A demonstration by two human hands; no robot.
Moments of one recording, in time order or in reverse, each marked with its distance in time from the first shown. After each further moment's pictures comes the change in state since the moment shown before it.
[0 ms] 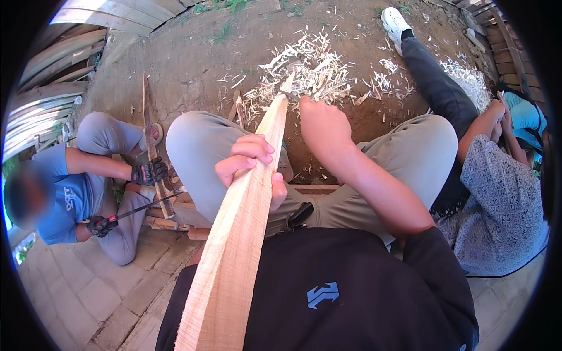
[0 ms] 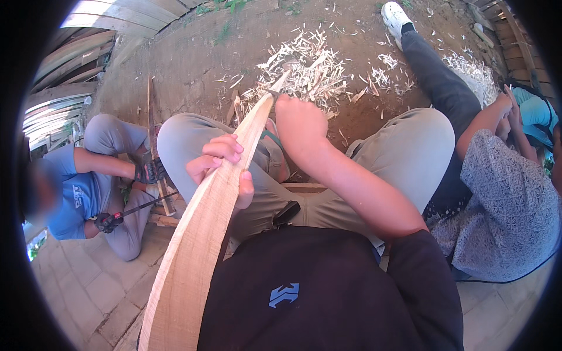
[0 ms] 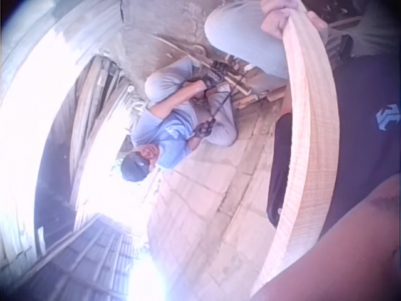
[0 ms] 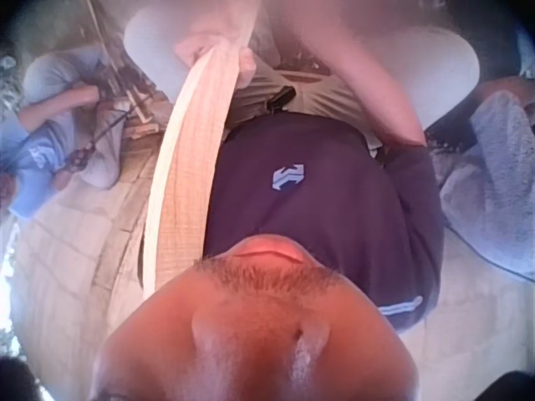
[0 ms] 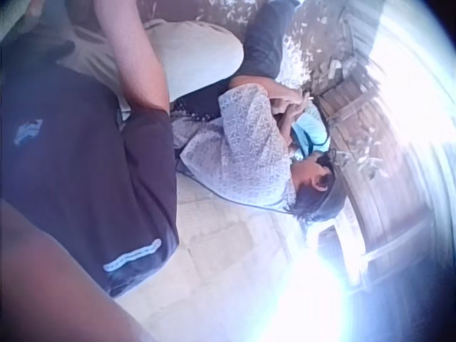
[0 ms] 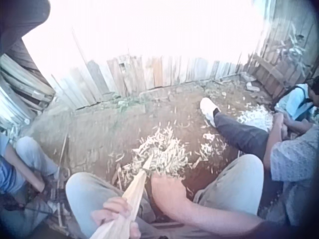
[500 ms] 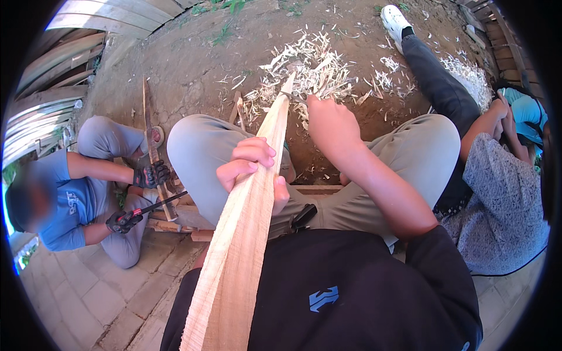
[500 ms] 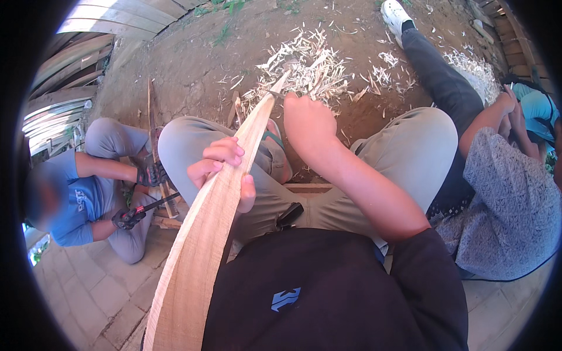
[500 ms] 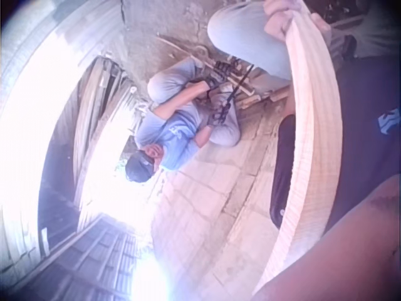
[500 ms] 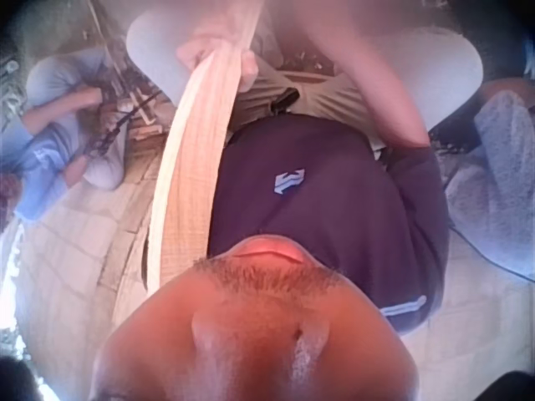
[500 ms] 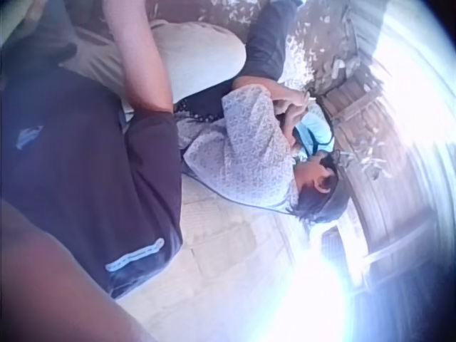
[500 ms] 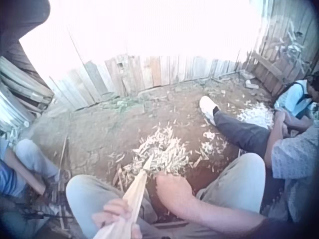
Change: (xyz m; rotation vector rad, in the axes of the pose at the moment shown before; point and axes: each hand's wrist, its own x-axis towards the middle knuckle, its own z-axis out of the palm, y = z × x) left_hand 0.003 -0.003 0.000 -0.017 -0.021 0.001; right_hand 0.006 0.013 -0.005 0.029 -0.079 0.055
